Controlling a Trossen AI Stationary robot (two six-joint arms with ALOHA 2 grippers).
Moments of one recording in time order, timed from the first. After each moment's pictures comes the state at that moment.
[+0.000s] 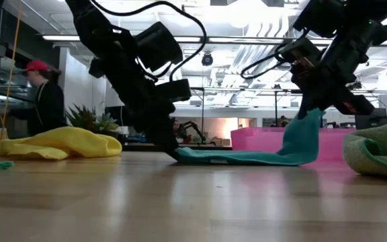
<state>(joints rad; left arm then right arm) 0.13 1.87 0.89 0.02 -0.10 -0.09 -0.04 1.13 0.56 -0.34 -0.08 1.24</state>
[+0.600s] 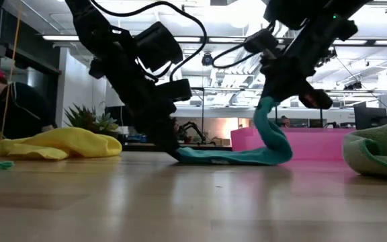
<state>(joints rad) 0.13 1.87 0.88 0.05 -0.10 -0.09 -0.03 1.37 0.75 -0.25 -0.03 1.23</state>
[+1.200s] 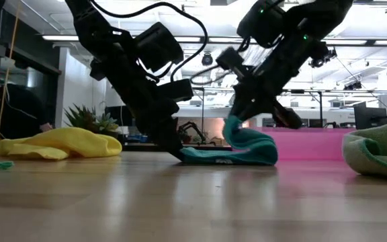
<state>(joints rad) 0.13 1.88 0.88 0.08 -0.10 -0.10 -0.03 1.62 0.82 -0.02 -0.03 1.30</state>
